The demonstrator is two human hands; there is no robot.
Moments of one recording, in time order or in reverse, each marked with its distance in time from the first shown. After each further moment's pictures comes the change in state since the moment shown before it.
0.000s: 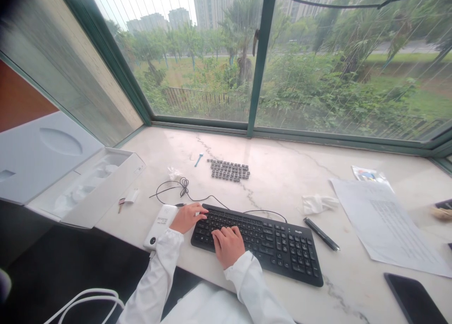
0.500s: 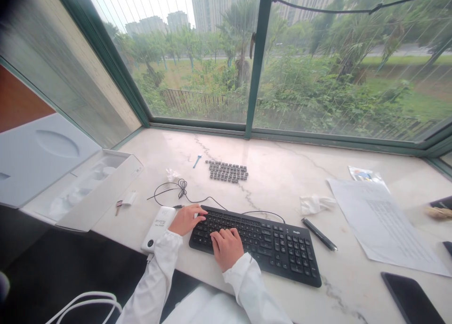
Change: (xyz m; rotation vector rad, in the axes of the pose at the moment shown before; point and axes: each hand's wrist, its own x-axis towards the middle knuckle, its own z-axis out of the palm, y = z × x) left_hand 0.002 0.013 -0.007 -0.034 -0.052 -0.065; right_hand -0.002 0.000 0.000 -0.005 -0.008 -0.001
